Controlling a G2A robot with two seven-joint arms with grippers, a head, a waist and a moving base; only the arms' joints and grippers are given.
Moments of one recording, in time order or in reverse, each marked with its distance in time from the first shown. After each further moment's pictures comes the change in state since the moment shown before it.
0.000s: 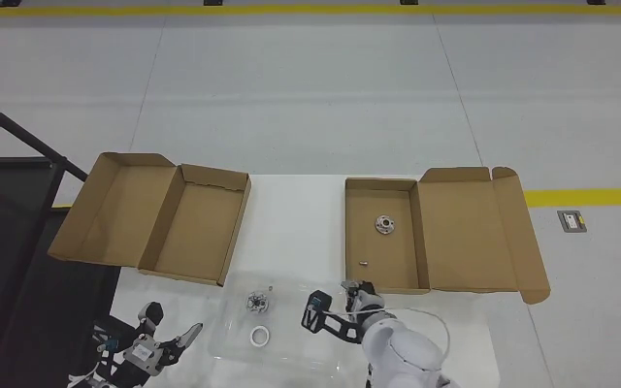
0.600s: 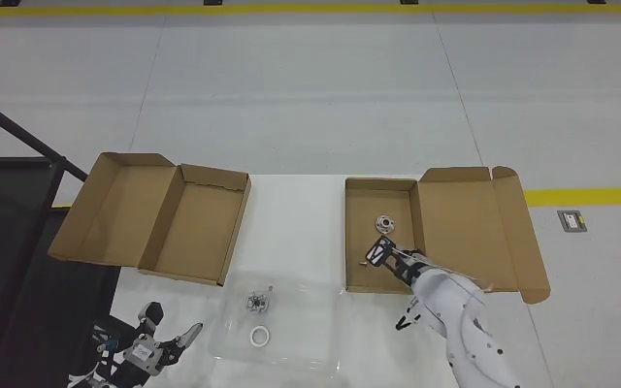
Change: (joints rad) left arm 0.000 0.000 0.000 0.000 0.000 0.000 0.000; right arm 0.225 0.006 0.254 0.523 0.176 0.124 -0.249
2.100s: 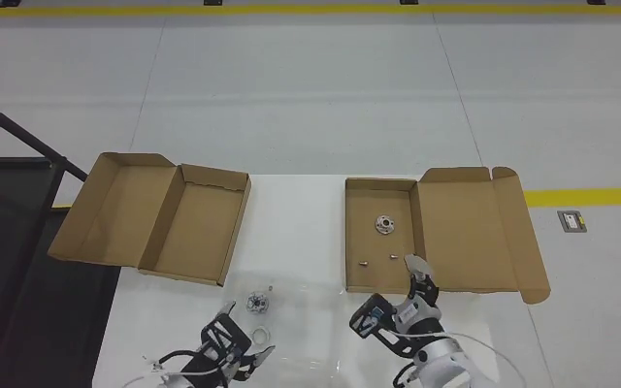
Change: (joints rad) left arm -0.023 -0.004 0.332 -0.452 0.506 0.128 -0.482; right arm -0.583 0.052 -0.050 -0.764 -0.435 0.151 -0.255
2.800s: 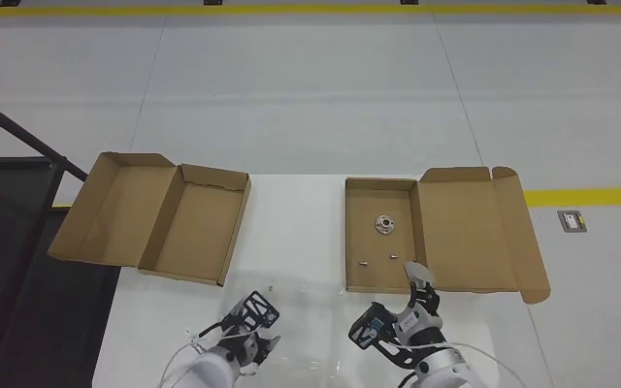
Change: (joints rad) left arm -0.313 -0.039 0.239 0.229 0.020 0.139 -0.461; right arm -0.009 0.001 0.000 -0.006 -0.006 -0.001 -0.002
